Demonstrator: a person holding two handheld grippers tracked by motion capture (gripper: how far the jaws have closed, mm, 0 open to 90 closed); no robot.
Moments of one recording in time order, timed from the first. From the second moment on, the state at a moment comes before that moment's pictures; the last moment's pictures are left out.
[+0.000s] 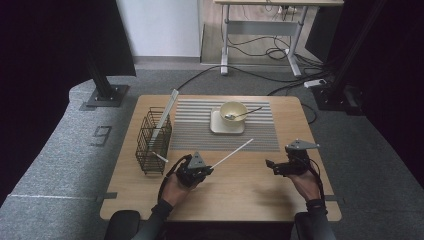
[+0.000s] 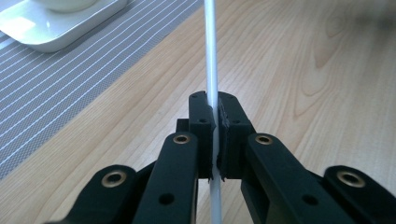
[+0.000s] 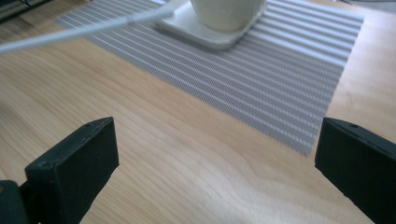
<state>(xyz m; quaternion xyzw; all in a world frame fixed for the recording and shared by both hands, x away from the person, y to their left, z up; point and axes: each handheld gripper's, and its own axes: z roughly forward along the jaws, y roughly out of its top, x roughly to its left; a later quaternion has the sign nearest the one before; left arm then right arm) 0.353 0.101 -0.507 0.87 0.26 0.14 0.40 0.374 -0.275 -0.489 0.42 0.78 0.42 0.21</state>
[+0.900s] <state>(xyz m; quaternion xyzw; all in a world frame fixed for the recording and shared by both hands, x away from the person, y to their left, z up) 0.371 0.106 -0.522 0.85 0.34 0.16 0.36 0.379 -0.294 -0.564 0.45 0.81 0.34 0.19</state>
